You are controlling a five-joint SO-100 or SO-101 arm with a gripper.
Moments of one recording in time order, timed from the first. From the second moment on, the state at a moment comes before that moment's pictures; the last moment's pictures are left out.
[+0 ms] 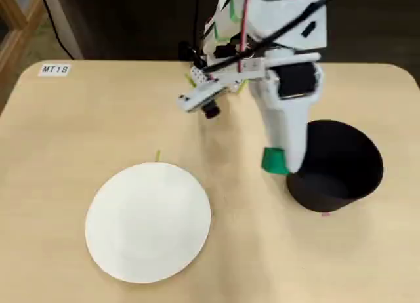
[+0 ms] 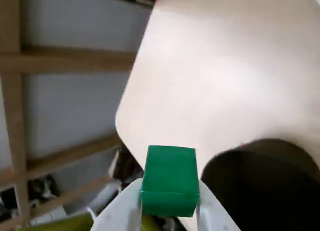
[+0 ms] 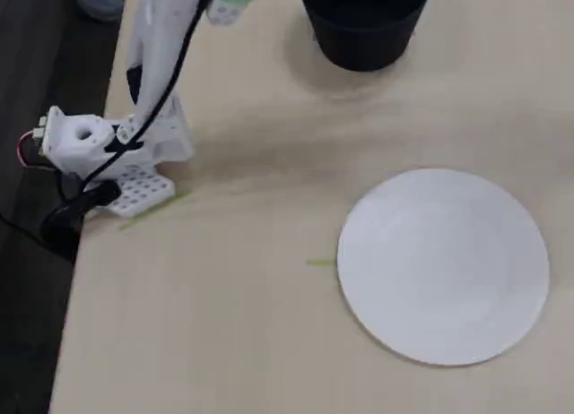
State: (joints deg) arm -22.1 63.3 4.4 105.9 -14.6
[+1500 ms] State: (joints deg) arm -40.3 75.9 50.6 97.7 -5.0
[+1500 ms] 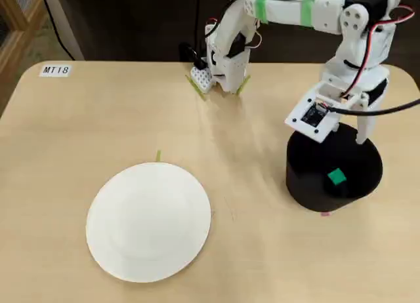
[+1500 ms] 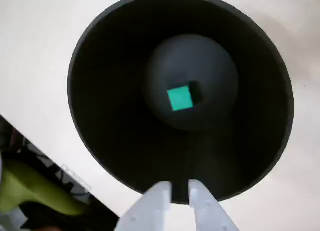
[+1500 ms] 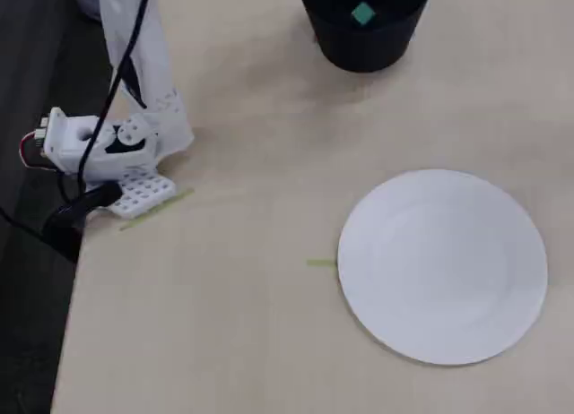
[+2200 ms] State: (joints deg) arm -2.9 136.1 105.0 78.7 1.2
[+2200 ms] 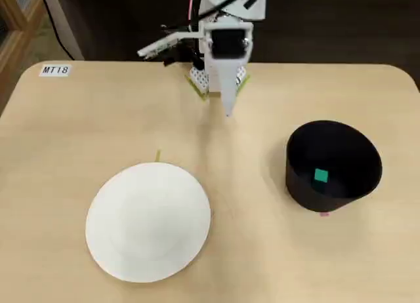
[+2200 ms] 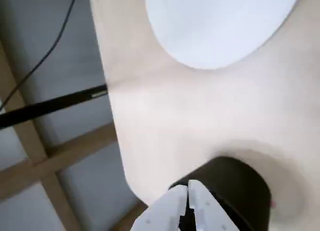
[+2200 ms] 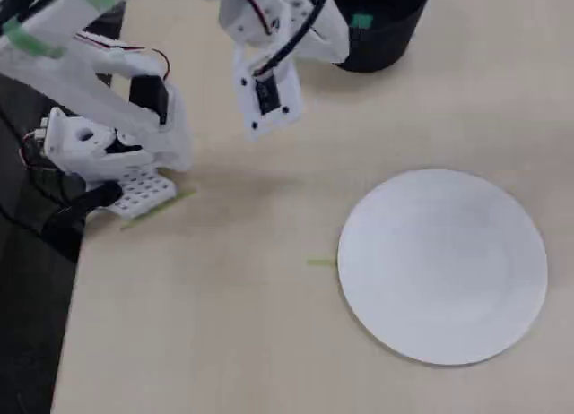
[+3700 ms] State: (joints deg) arm -1.1 183.4 166.8 67.1 -3.7
